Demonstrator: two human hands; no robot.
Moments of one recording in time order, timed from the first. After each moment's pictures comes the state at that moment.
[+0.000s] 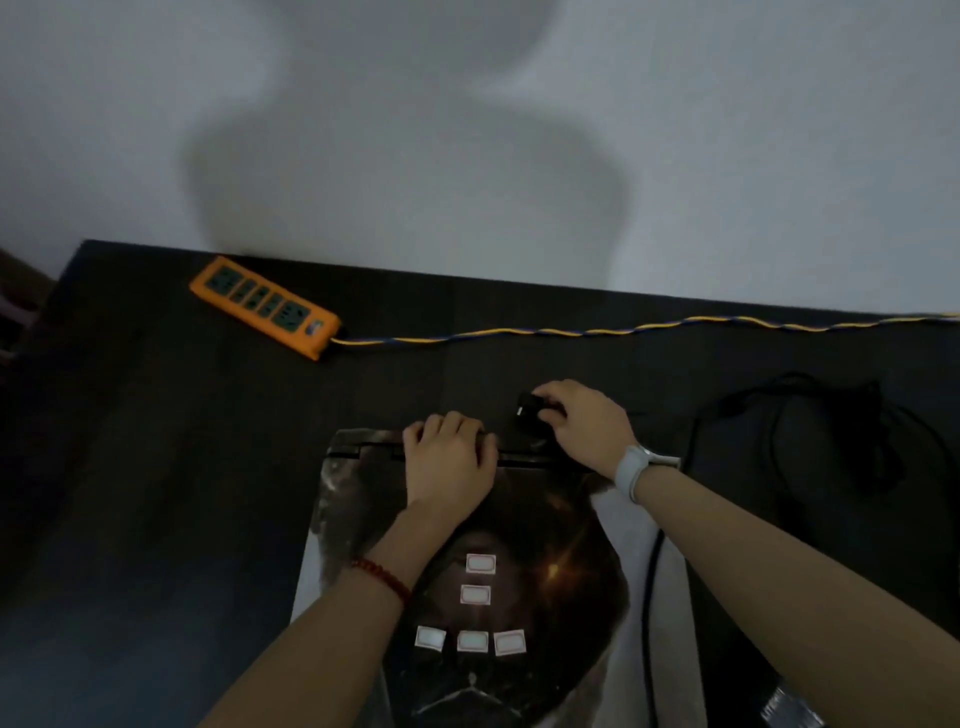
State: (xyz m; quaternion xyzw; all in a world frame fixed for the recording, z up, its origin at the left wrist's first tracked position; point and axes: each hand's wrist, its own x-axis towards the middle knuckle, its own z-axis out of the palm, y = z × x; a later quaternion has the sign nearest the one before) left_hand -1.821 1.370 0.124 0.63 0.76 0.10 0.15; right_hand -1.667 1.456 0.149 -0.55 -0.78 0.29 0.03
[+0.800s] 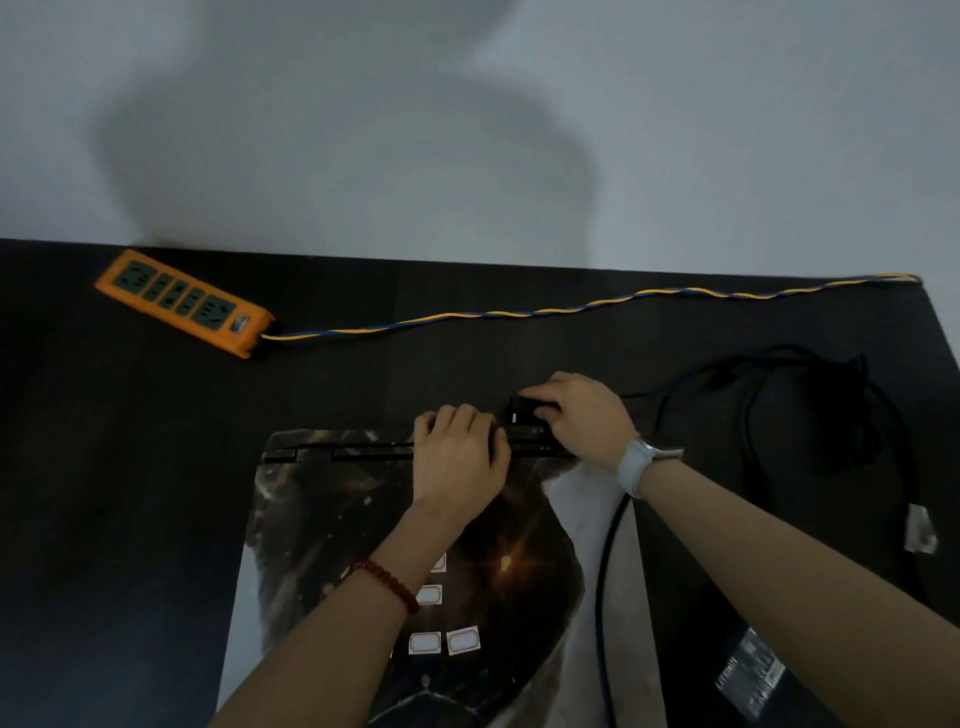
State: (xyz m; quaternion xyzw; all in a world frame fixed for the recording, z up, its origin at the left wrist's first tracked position) left_hand -1.766 1.382 0.115 0.68 0.70 0.15 0.12; right_hand -1.619 1.459 0.146 -0.53 -0.81 0.27 -0.01
